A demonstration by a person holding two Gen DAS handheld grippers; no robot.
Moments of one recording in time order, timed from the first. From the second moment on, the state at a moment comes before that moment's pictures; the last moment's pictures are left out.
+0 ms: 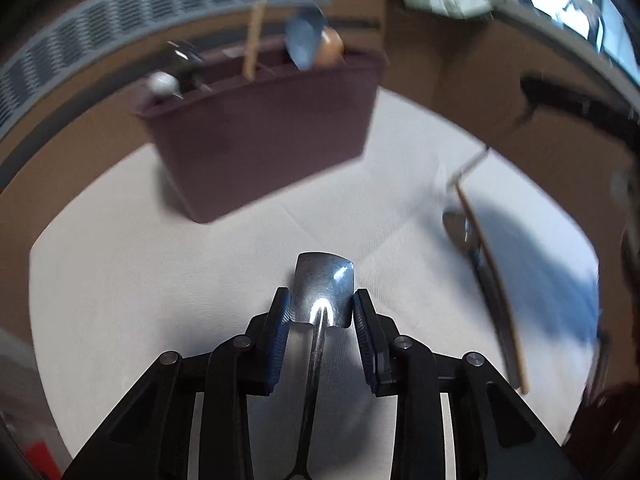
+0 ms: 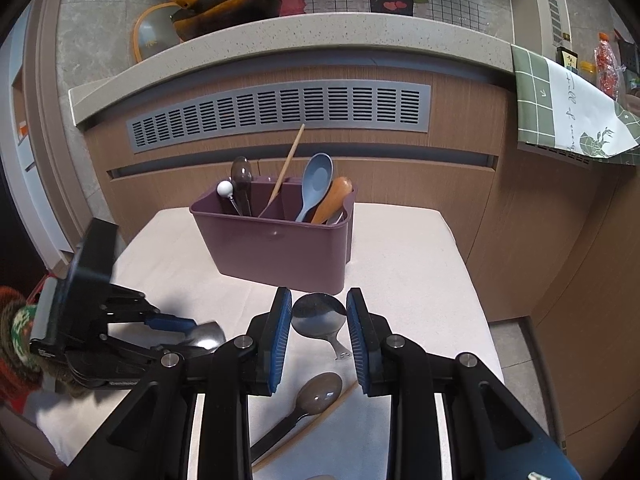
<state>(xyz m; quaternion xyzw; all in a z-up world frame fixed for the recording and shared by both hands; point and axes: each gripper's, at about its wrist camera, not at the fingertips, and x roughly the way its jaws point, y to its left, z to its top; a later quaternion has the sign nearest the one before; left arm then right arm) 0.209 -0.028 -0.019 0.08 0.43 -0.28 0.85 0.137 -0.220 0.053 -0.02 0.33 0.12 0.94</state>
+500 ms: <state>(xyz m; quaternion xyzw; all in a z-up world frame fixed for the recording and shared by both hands) 0.194 -0.001 0.024 -0.04 0.34 -0.25 0.91 0.130 -0.216 0.070 -0.01 0.32 0.12 0.94</state>
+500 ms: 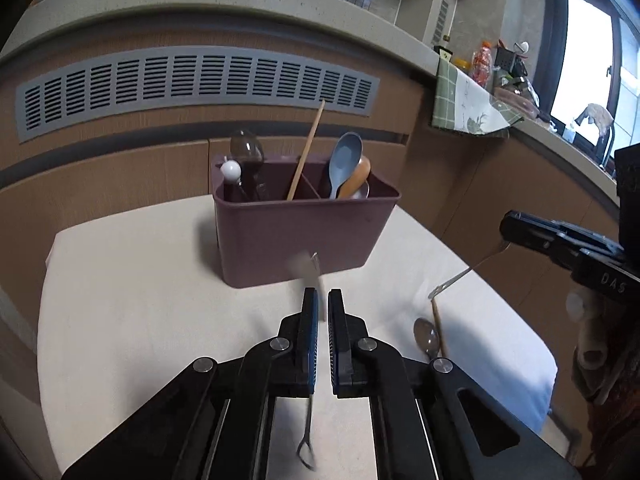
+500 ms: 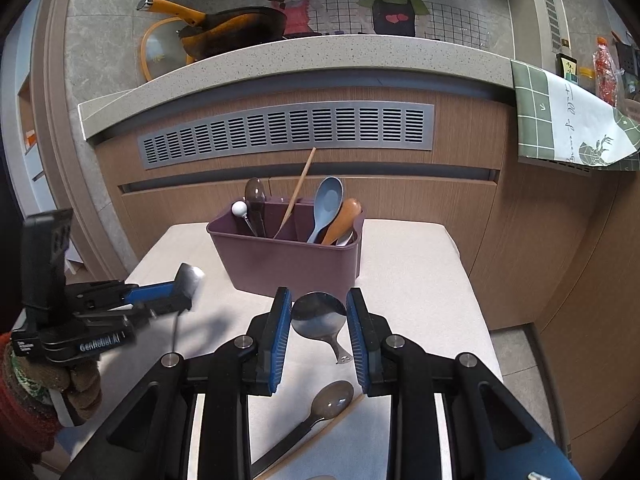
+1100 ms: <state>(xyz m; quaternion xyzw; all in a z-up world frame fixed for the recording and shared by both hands) 0.244 0.021 -0.030 -0.08 0.43 -0.11 0.89 0.137 -0.215 0.058 -0.01 0.33 0.12 0.94</state>
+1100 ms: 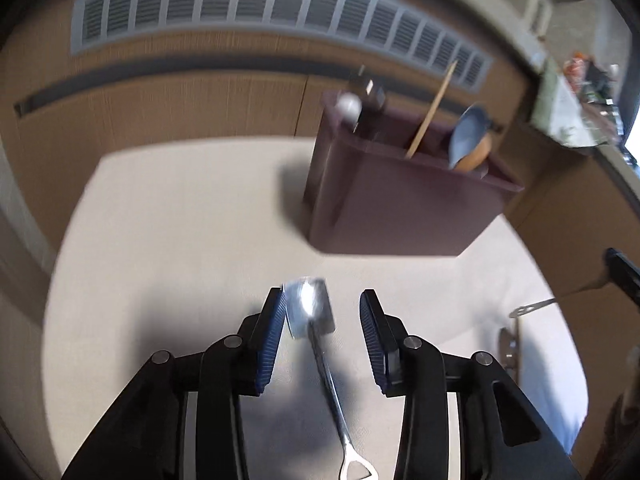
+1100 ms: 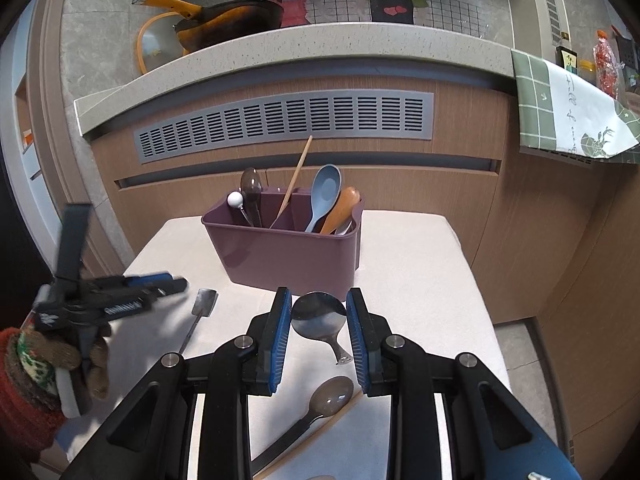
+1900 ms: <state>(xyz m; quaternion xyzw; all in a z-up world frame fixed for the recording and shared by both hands) 0.242 0.014 -0.040 -0.06 0.39 -0.06 0.92 0.140 -0.216 0.048 -0.01 0.33 0.12 0.94</state>
